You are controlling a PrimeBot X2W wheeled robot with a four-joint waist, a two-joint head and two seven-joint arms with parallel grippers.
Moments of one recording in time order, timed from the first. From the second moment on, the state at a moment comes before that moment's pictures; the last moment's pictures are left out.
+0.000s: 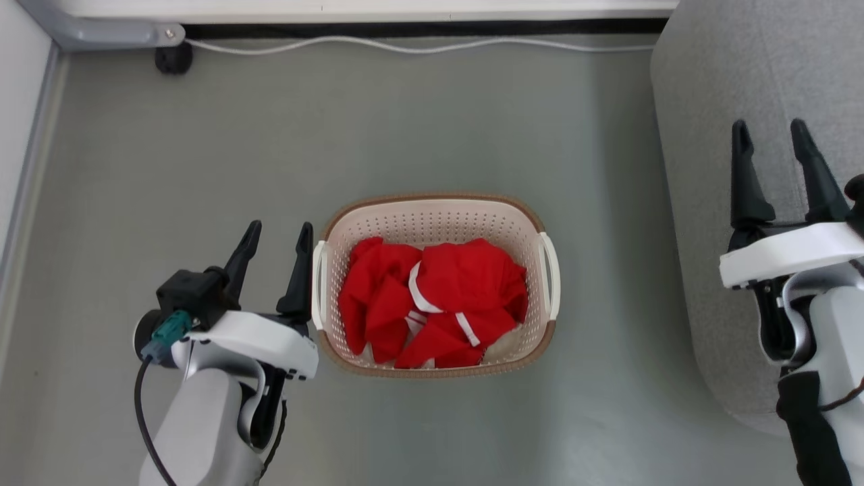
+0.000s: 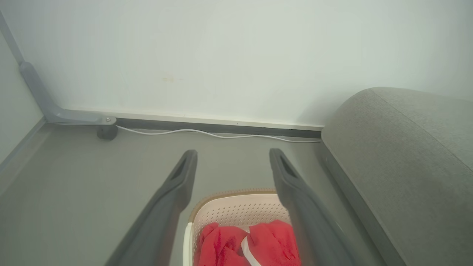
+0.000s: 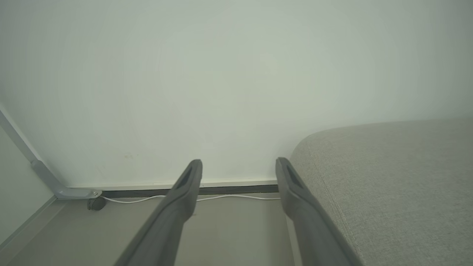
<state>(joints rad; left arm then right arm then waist) -0.37 0.03 -0.11 0.50 -0.27 -0.11 -0.25 -0.53 -0.15 0.03 0.45 0.29 0.12 -0.25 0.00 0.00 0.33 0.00</state>
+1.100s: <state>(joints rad) -0.82 0.03 -0.45 0.72 -0.46 -0.08 -0.26 -0.86 -0.15 0.14 0.24 0.29 0.12 -0.26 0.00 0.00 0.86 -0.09</state>
